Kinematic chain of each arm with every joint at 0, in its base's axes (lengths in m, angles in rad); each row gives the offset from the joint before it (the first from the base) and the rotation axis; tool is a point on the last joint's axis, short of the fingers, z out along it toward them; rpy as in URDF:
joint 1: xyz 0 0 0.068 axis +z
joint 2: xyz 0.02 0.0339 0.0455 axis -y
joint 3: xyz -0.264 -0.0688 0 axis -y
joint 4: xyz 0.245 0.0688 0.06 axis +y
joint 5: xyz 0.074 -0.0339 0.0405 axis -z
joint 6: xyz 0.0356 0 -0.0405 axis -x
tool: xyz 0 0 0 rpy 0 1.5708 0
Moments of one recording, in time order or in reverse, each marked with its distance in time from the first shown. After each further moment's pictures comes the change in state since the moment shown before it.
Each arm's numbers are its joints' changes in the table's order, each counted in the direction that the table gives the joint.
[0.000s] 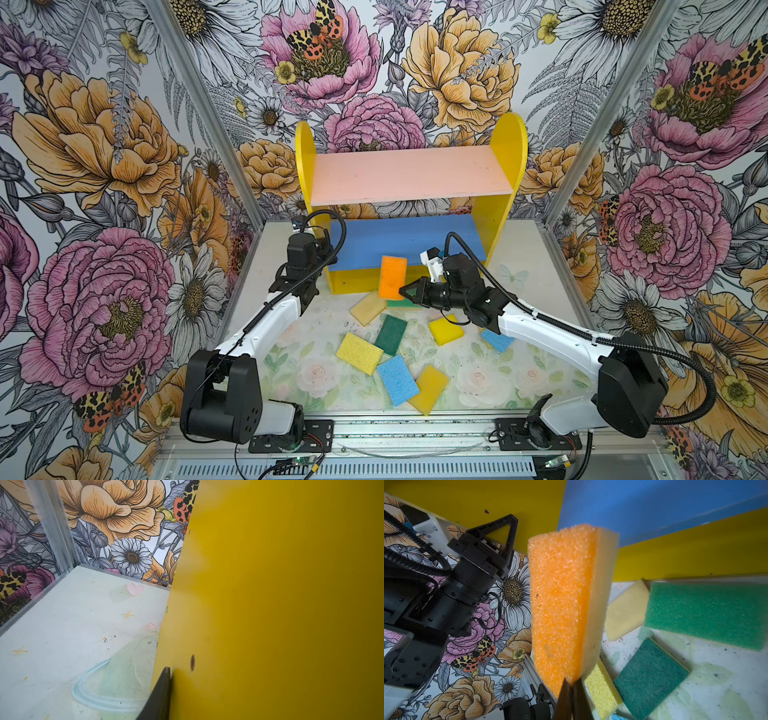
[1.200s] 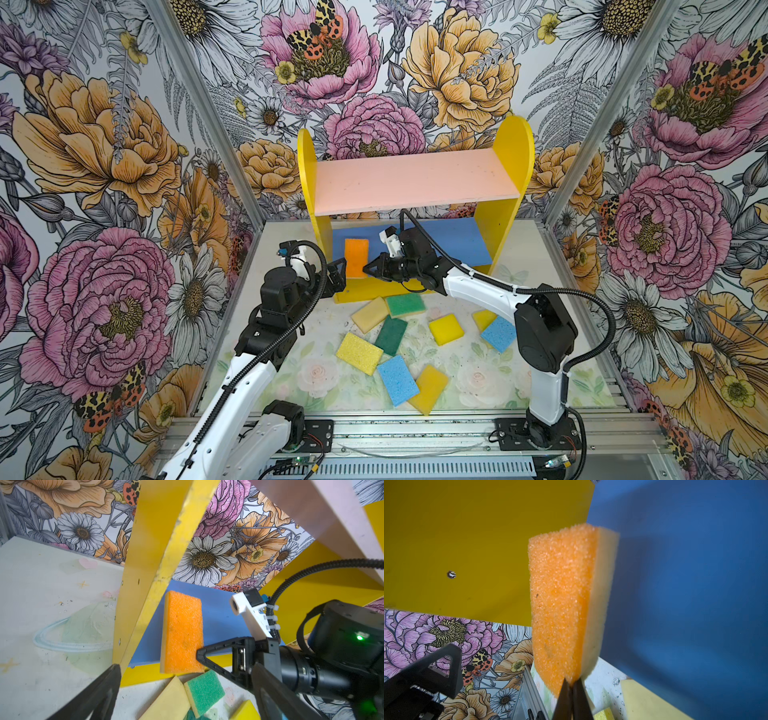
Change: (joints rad) left arm -0.057 0.557 -0.173 0.324 0.185 0.136; right arm 0.014 -0.551 0.561 0.017 -0.105 0.061
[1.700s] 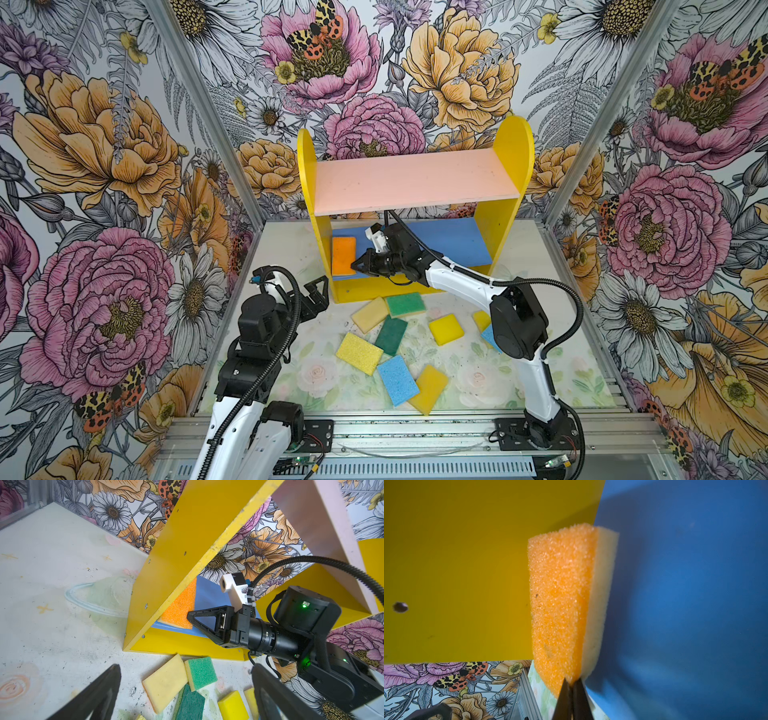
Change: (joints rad) left arm 0.122 0.247 -0.066 0.187 0.052 0.139; right arm 0.008 -0.176 0.235 0.081 -0.018 0.026
